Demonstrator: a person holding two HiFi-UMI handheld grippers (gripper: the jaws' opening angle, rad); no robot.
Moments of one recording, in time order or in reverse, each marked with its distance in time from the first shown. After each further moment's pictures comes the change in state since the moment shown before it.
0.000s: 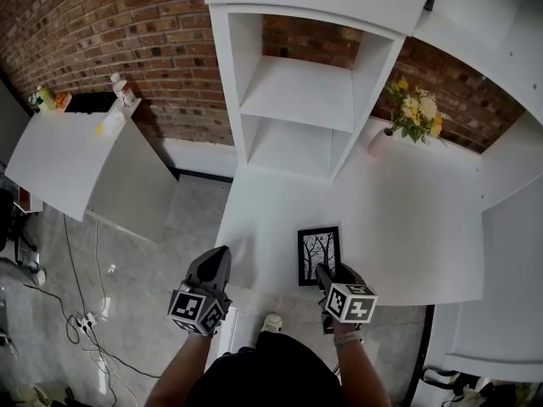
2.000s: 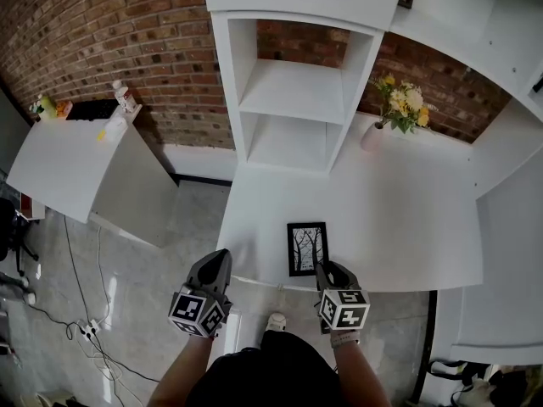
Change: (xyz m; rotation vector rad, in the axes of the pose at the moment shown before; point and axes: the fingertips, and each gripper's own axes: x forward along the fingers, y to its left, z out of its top) left arm -0.033 -0.013 0.001 -0.002 0.003 -0.029; right arm -0.033 0.029 -0.009 -0.123 -0.126 -0.017
